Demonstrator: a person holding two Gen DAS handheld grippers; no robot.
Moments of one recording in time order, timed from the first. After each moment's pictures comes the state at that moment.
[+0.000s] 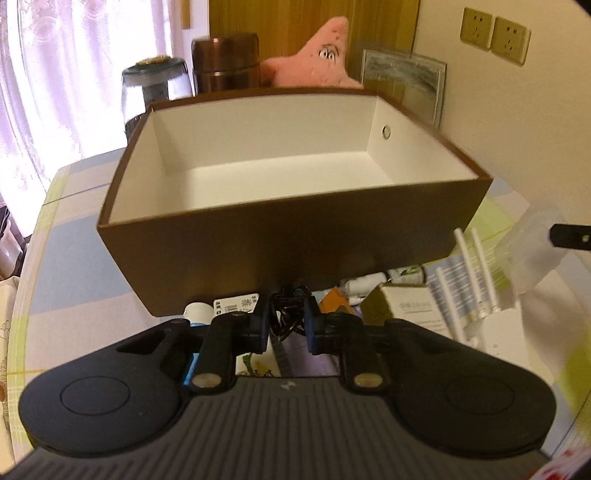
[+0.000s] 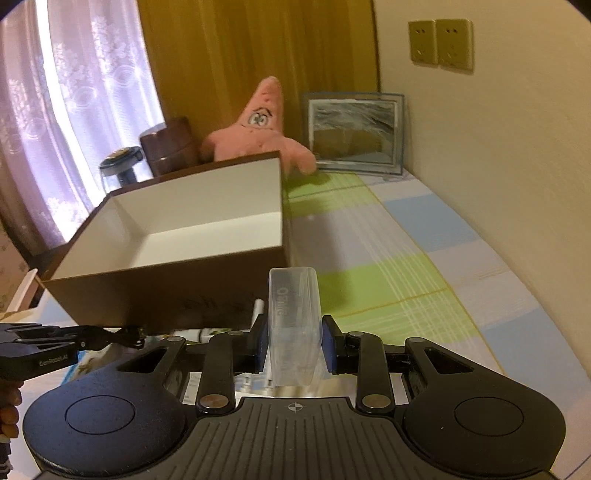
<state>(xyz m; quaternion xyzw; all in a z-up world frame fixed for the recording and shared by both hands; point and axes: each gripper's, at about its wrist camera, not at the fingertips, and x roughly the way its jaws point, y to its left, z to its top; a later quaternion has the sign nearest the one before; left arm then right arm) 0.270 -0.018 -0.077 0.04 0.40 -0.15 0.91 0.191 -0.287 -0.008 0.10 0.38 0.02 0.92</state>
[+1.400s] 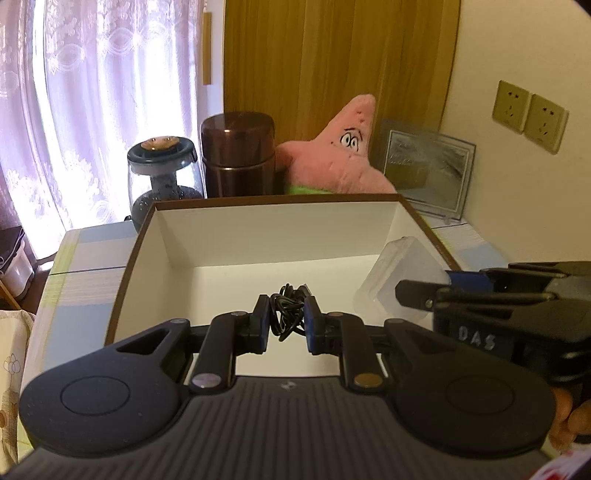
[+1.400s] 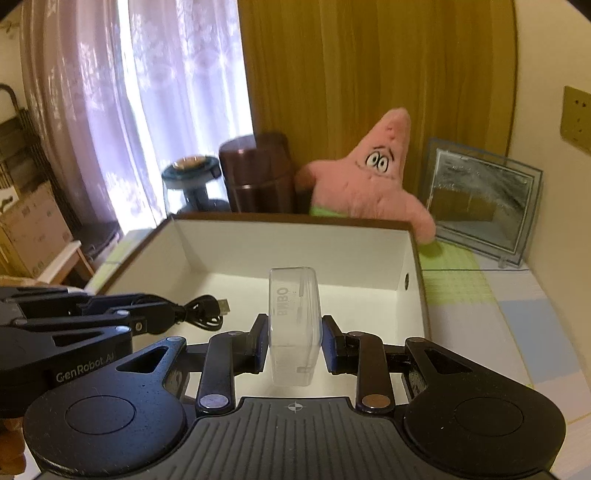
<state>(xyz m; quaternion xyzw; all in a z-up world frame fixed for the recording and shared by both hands) 0.348 -0.050 -0.016 0.01 0.34 -0.10 0.93 0.340 -0.207 -0.006 0.03 0.36 0.14 0.92</state>
